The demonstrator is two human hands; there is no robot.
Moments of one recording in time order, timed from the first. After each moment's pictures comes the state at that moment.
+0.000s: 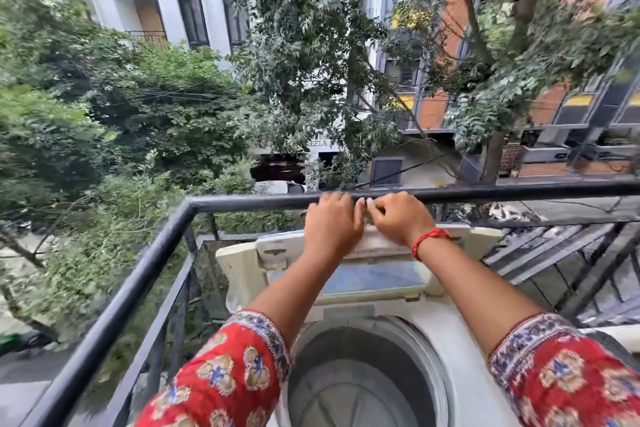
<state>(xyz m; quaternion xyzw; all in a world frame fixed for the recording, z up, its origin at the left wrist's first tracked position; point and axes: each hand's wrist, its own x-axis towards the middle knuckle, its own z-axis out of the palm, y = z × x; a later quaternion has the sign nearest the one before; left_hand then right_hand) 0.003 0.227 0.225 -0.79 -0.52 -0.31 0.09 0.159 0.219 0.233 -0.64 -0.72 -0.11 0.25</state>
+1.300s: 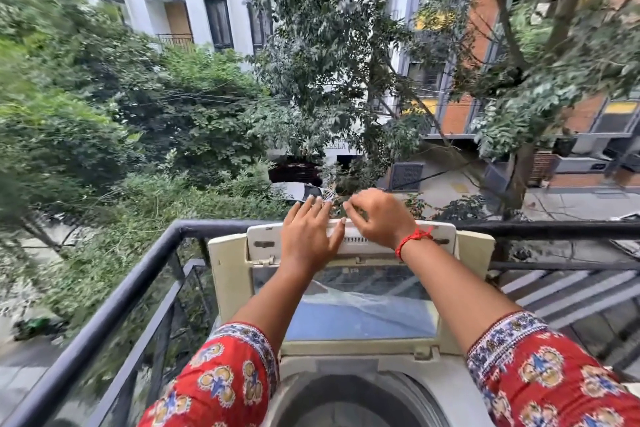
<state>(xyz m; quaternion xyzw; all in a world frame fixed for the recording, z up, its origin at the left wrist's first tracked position) -0.002 0.342 0.198 -0.78 -0.56 -0.25 0.12 0.172 0.348 0.236 -0.46 -0.82 -0.13 0.30</state>
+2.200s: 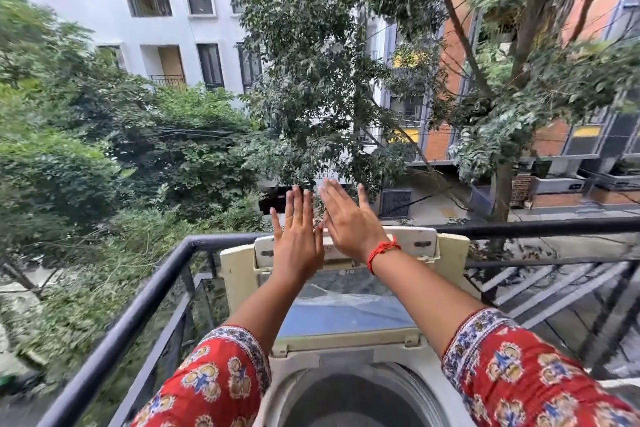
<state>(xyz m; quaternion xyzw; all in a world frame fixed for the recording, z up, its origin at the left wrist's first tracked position) -0.030 0.268 0.223 -0.76 -0.56 -0.31 0.09 0.116 0.268 0.257 -0.52 -0.80 -0.19 0.24</state>
